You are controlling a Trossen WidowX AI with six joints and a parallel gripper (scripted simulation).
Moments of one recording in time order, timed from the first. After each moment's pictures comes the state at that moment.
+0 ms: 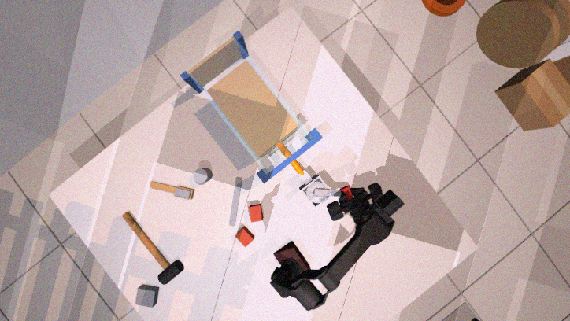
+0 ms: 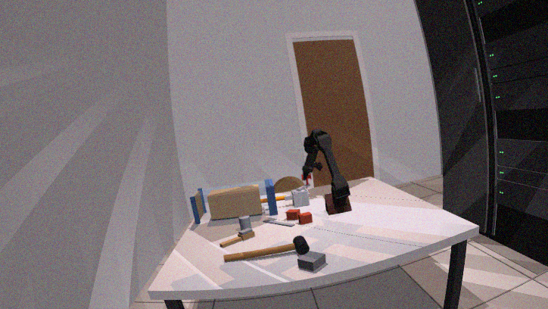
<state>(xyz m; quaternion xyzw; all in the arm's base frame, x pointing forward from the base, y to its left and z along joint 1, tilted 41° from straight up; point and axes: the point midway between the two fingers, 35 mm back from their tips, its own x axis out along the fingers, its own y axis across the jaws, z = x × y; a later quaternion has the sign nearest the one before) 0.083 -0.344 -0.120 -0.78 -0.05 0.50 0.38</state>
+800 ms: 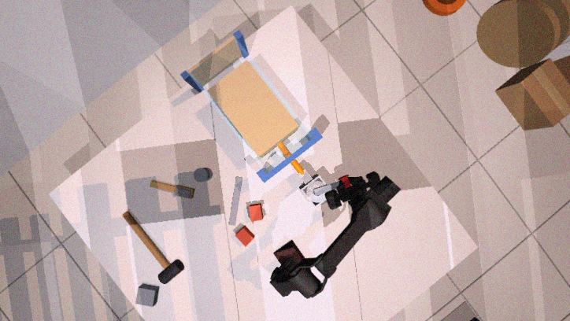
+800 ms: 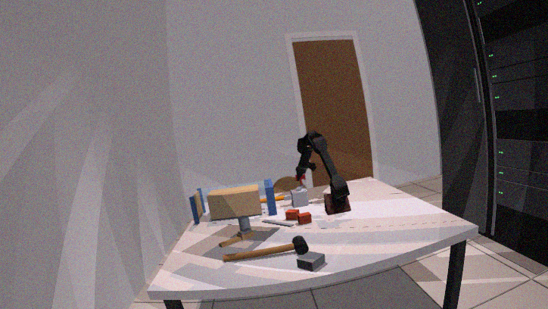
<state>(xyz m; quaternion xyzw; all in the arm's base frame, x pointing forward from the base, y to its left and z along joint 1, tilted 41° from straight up) 0.114 -0.361 -0.128 -0.78 -0.04 0.50 0.37</state>
